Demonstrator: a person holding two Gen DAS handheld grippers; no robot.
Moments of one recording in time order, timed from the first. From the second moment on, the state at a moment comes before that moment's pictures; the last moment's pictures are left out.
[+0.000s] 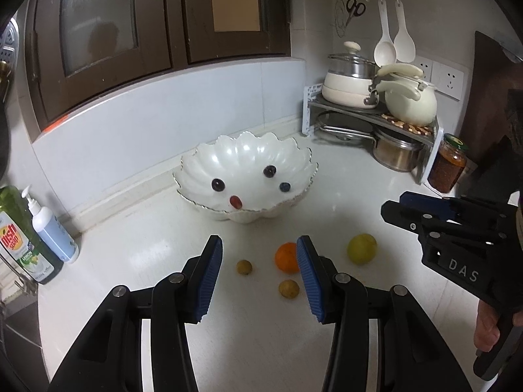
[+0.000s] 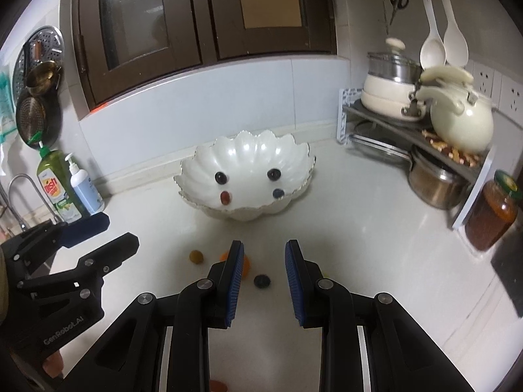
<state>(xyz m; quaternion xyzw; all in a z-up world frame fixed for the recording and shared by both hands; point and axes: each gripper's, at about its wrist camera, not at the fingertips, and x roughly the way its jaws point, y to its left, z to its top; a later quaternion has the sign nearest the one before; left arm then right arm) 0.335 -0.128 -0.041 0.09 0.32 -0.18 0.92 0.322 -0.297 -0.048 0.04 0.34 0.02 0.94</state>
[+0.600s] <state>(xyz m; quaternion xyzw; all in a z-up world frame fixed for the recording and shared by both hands) 0.319 -0.125 -0.070 0.10 0.34 -0.17 0.92 0.303 -0.298 -0.083 0.05 0.38 0.00 0.92</state>
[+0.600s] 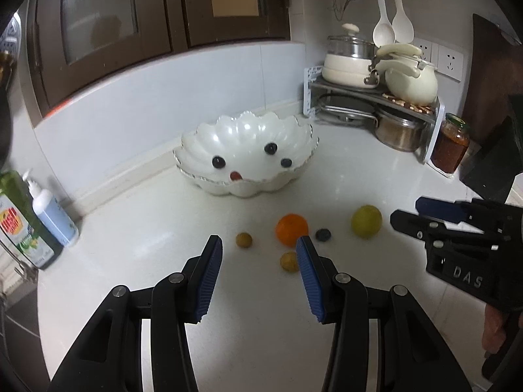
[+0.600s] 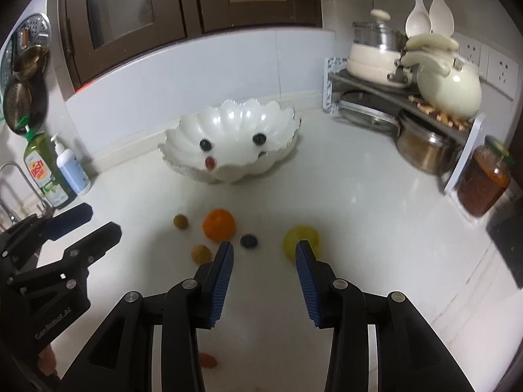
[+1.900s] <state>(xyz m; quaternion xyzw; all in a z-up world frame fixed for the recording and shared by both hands) 0.335 -0.151 -0.119 0.11 0.39 -0.18 0.90 0.318 -0.326 -0.122 0.07 0.41 -0.03 0.91</state>
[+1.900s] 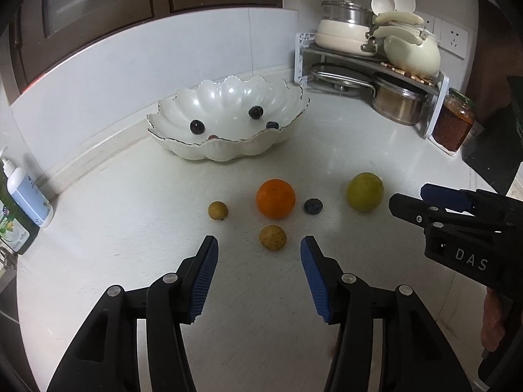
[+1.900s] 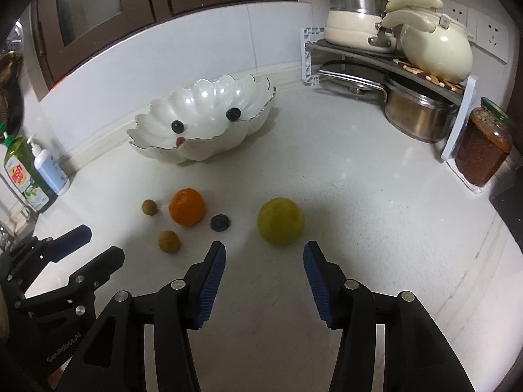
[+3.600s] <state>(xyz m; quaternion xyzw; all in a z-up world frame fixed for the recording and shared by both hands) 0.392 -0.184 -0.175 0.10 0.46 -0.18 0.86 0.381 -0.350 -0.171 0.08 0.46 -0.01 0.89</state>
